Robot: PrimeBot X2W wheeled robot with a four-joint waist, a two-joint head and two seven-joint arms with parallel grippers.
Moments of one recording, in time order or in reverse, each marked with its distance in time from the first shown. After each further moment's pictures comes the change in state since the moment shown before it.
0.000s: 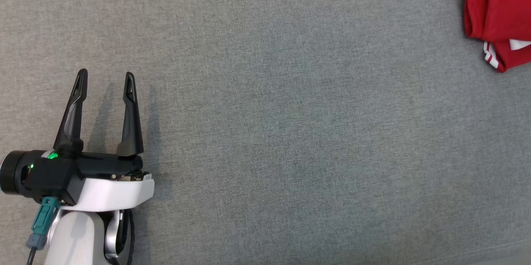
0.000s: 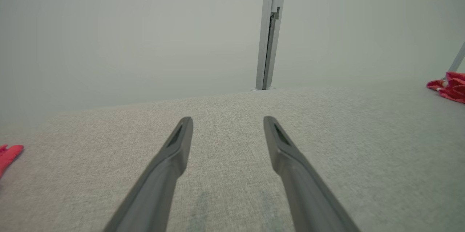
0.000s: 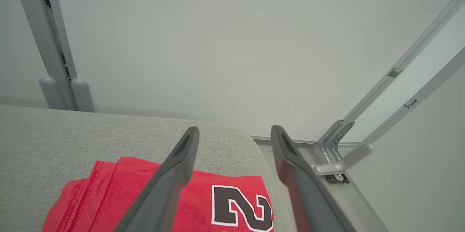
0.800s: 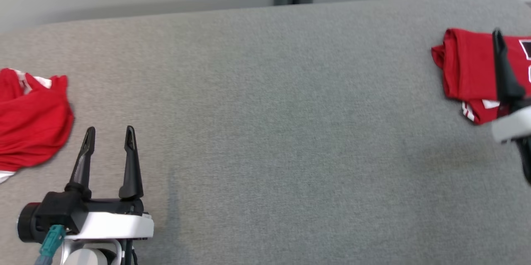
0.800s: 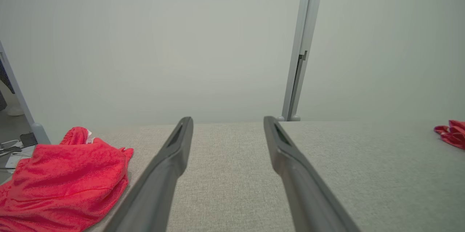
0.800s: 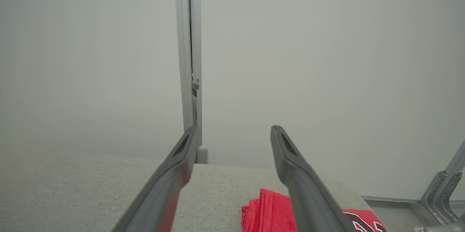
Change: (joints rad) left arm 0.127 -0.034 0.052 0.102 -0.064 -0.020 0.000; right arm 0.603 0.216 -0.365 -0.578 -0.180 0.000 -0.001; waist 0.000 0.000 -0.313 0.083
